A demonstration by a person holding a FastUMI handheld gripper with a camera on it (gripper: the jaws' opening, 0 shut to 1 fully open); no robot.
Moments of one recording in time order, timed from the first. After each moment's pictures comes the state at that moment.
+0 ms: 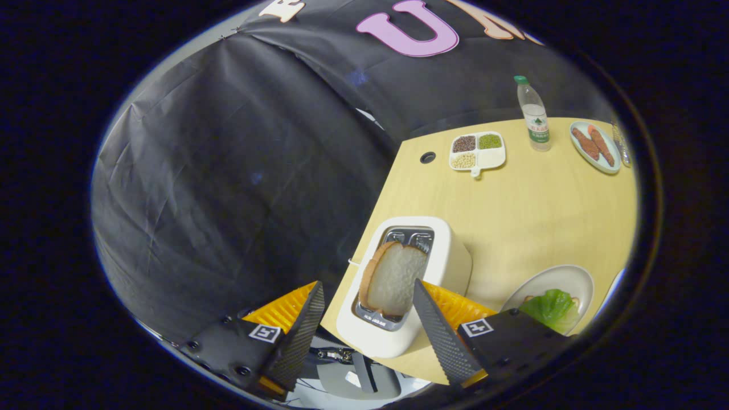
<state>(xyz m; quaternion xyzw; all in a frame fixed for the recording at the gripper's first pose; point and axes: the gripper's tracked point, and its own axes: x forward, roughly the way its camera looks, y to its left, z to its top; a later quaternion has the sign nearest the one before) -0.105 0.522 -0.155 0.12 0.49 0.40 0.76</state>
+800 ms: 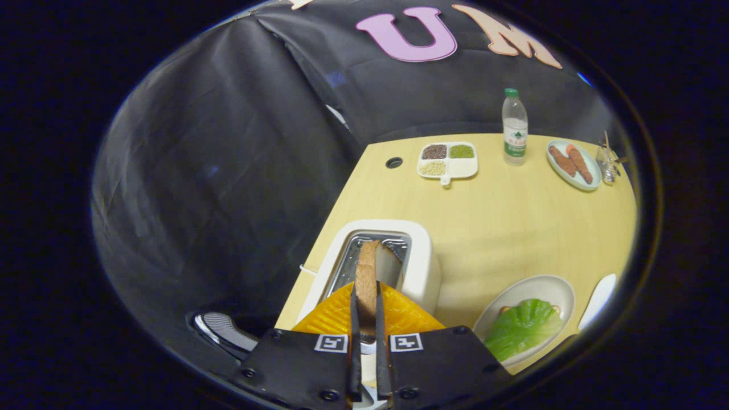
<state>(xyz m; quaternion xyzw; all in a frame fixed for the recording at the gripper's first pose) -0.078 0.516 -0.192 0.04 0.46 0.33 0.82</state>
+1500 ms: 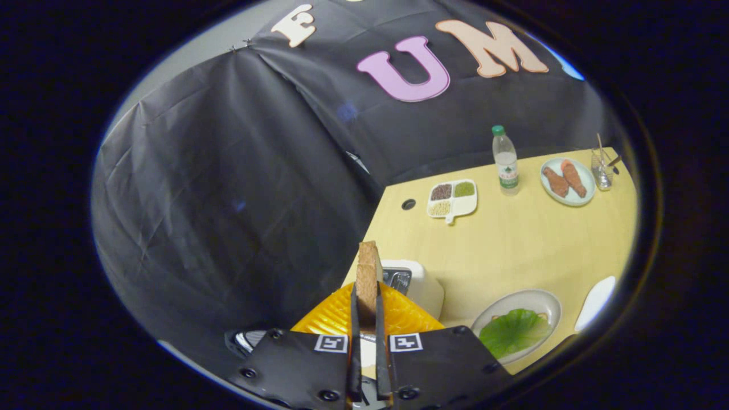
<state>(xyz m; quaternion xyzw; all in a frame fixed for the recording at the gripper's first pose) -0.065 0.461 -0.066 0.14 0.39 0.36 0.83</state>
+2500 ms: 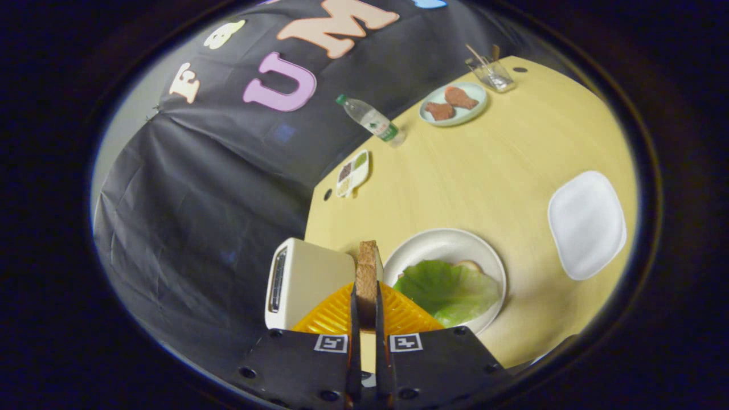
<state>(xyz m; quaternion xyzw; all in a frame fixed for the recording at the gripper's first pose) -0.063 0.289 -0.244 0.27 0.50 0.22 0.79</state>
